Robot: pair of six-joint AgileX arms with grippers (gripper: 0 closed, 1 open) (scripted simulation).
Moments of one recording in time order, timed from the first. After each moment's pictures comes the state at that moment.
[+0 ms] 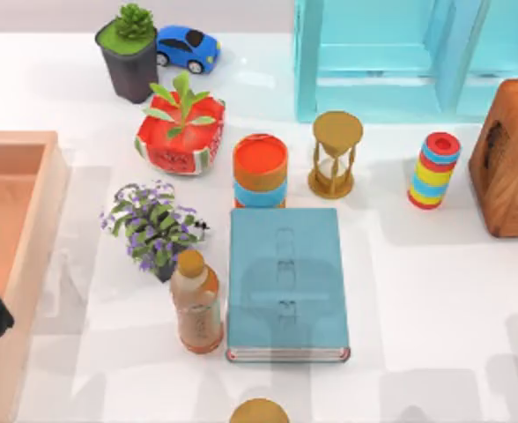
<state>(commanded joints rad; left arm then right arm) 0.00 0.00 0.00 0.00 0.00 0.00 -0.06 1.26 0.60 -0.91 0.00 -1.62</state>
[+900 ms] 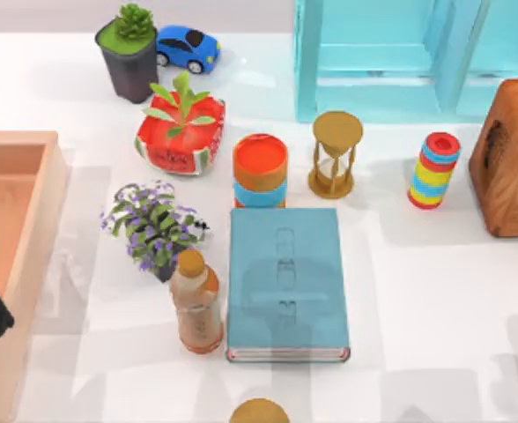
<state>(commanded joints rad) 0.00 0.00 0.00 0.00 0.00 0.00 -0.06 1.26 0.60 -0.91 0.00 -1.62</state>
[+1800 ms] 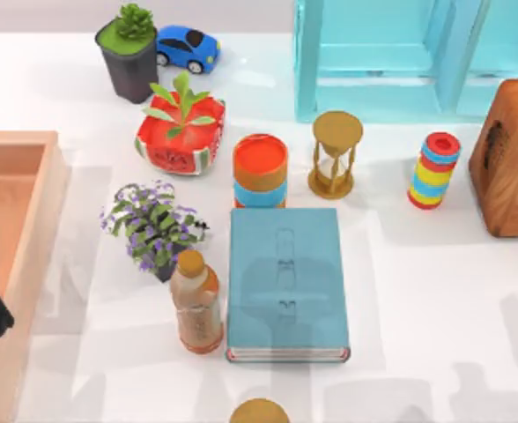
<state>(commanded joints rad) 0.00 0.00 0.00 0.00 0.00 0.00 -0.06 1.19 0.76 -1.14 0.00 -1.63</state>
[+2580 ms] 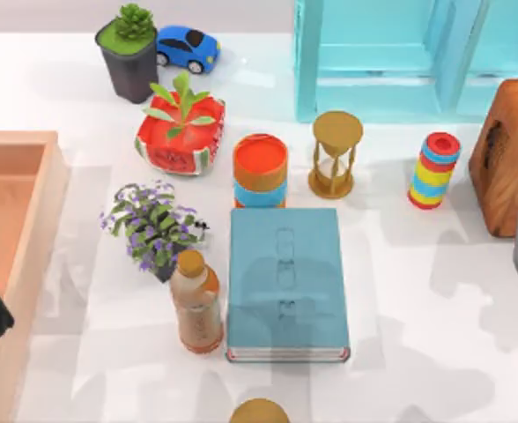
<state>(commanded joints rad) 0.00 0.00 0.00 0.00 0.00 0.00 0.24 1.43 1.06 -1.23 0.01 -0.98</state>
